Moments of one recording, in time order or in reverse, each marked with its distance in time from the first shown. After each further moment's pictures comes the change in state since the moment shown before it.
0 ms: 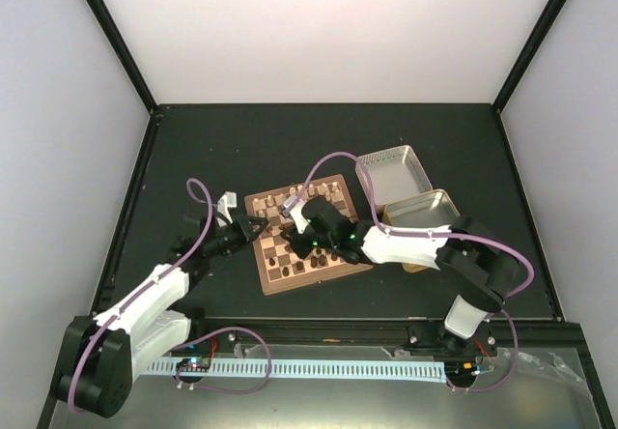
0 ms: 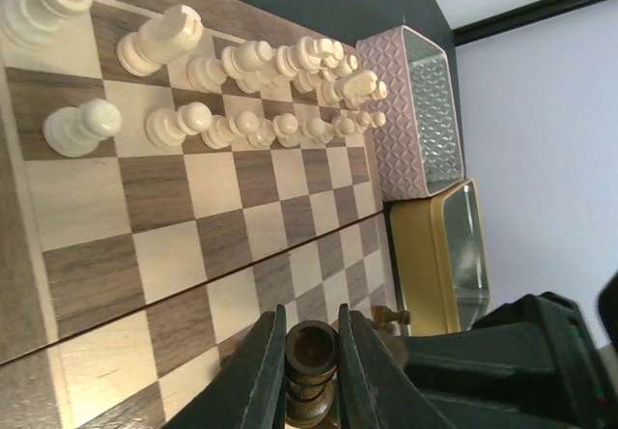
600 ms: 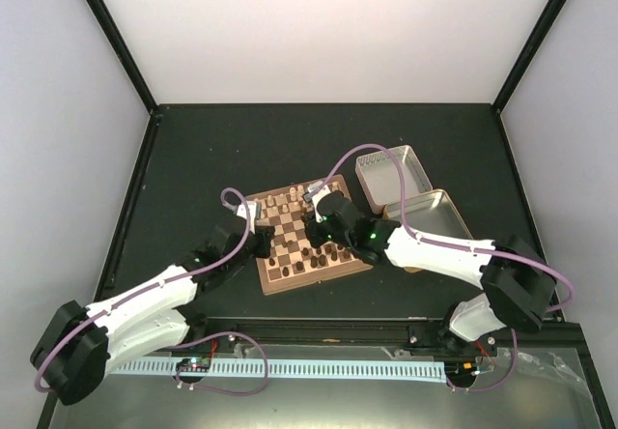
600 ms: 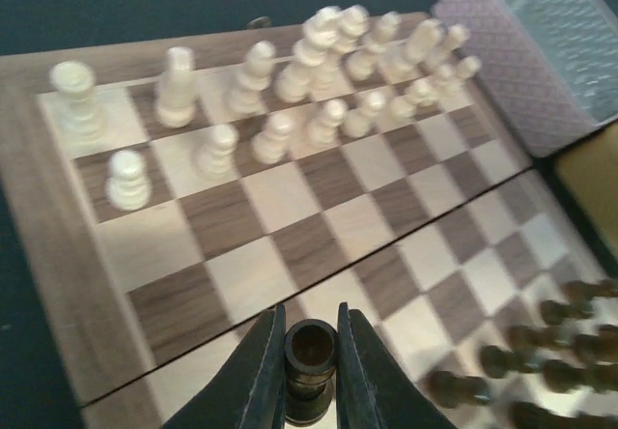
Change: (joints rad) left arm -0.378 -0.023 0.049 -0.136 -0.581 0.356; right arm -0.008 -0.219 -0.034 -0.167 0.270 0.129
